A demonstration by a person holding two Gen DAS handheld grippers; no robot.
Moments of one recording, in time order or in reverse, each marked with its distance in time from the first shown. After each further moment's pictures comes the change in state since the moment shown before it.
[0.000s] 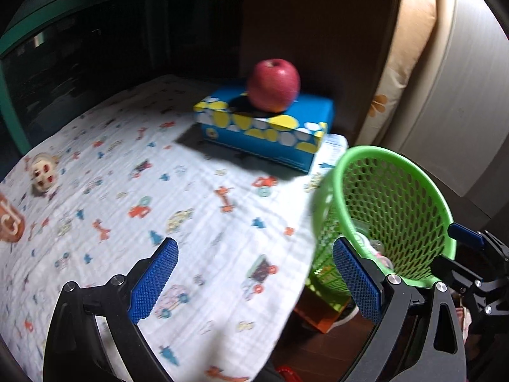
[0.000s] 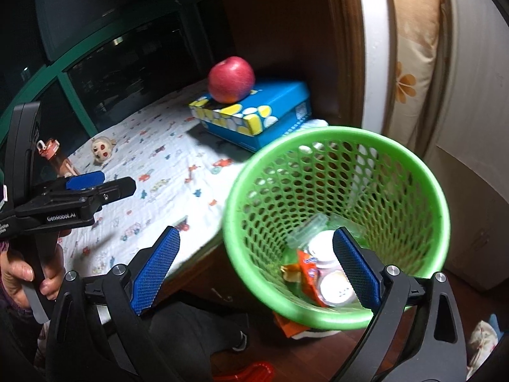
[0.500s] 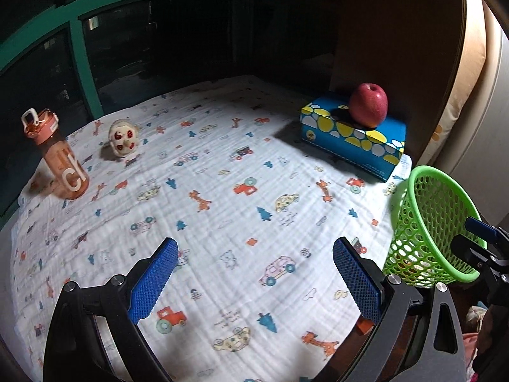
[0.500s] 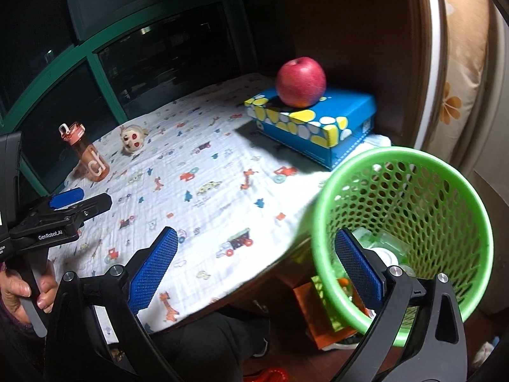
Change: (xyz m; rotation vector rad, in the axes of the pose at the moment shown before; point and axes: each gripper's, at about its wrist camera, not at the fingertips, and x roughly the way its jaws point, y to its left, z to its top) left arm -0.055 0.100 -0.042 -0.156 -0.049 0.198; right arm 0.026 0.081 0.018 -0.093 0.010 0.089
